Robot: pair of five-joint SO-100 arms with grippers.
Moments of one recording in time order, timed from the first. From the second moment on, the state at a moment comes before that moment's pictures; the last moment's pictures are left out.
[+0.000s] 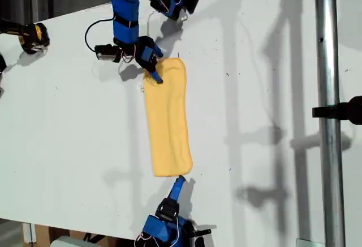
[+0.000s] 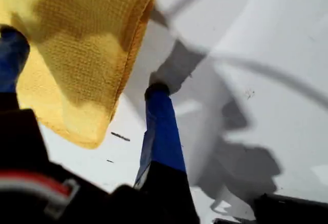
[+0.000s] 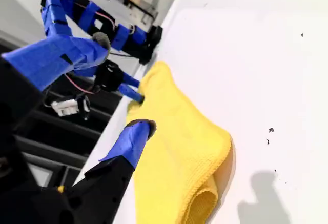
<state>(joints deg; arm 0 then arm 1) 3.8 198.8 169.1 63.1 -64.5 29.8 98.2 131.4 58.3 61.5</state>
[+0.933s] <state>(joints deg) 5.8 198.8 170.1 64.9 -66.8 20.0 93.2 109.7 57.7 61.4</state>
